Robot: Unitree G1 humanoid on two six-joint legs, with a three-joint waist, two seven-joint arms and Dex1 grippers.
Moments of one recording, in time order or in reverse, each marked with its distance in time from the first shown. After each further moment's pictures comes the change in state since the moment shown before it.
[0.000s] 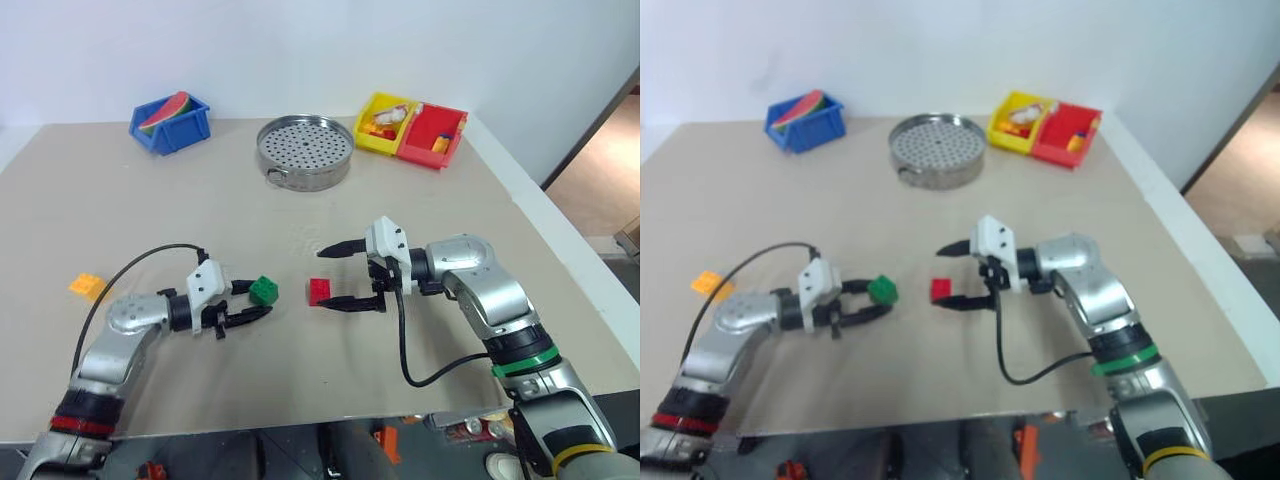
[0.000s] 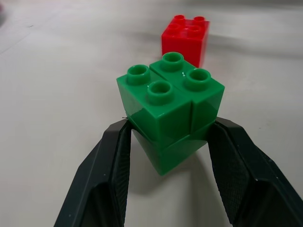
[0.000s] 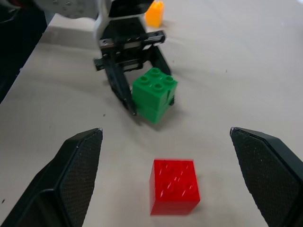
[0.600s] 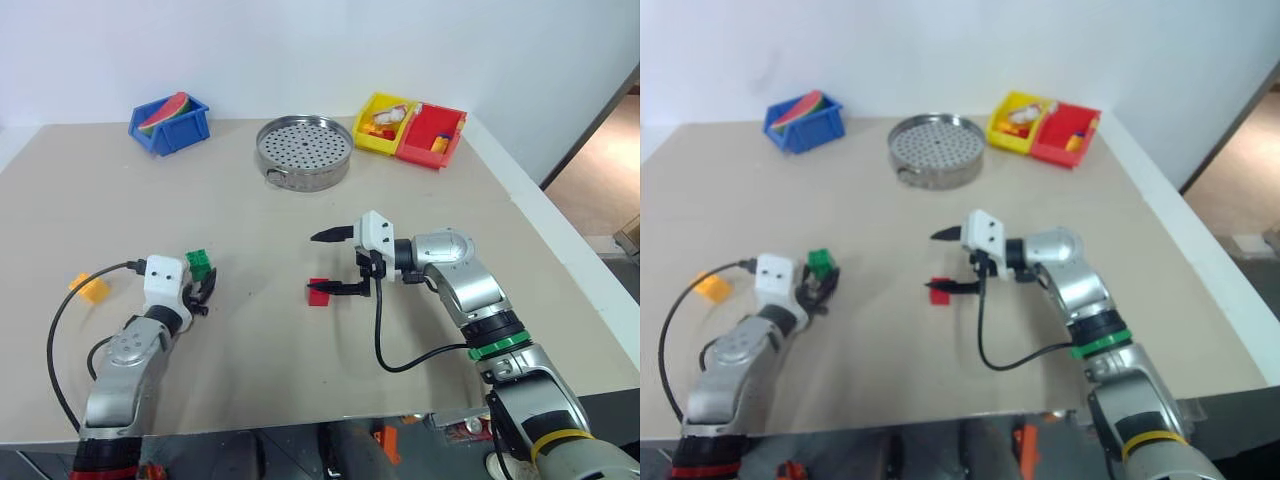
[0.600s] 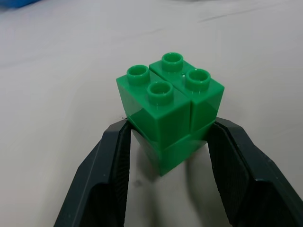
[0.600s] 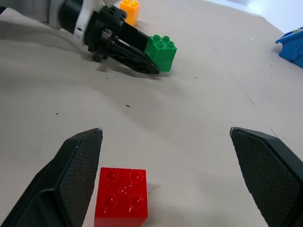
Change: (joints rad) left arm 0.254 -0.218 0.238 -0.316 0.053 0.284 0.722; right arm -0.098 0.095 0.012 0.227 -0.099 -0.249 -0.041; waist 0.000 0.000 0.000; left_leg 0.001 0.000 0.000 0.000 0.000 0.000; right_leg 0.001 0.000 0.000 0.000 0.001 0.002
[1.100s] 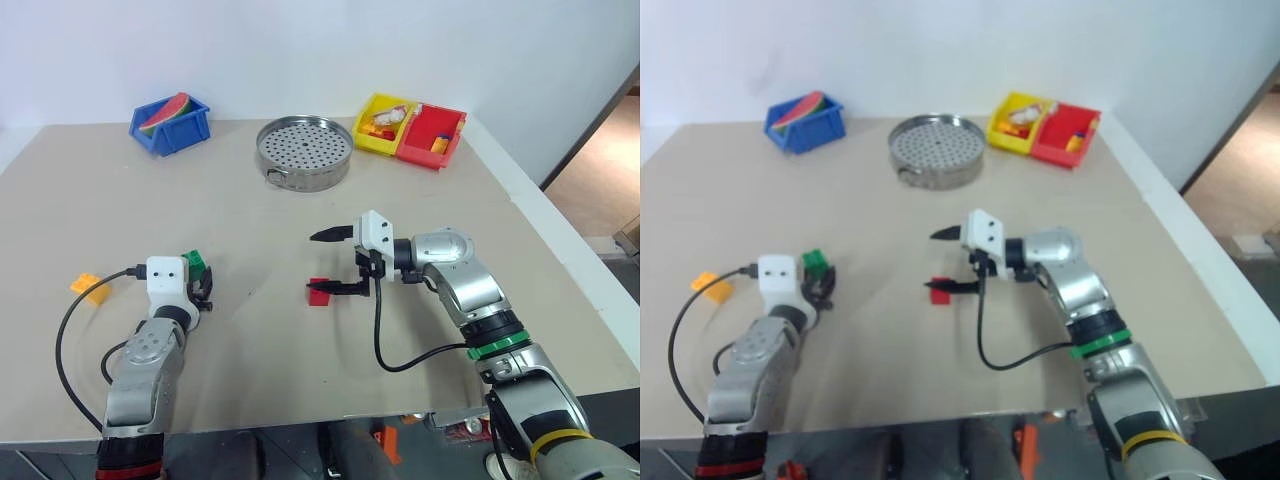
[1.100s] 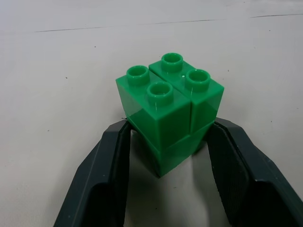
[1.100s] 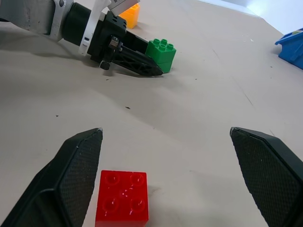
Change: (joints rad) left arm -0.031 -0.168 0.017 -0.031 0.066 0.143 0.316; right arm 0.000 0.008 0.000 0.018 -0.002 -0.008 -0.005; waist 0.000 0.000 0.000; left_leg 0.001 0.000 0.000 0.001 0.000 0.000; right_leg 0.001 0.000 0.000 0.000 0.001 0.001
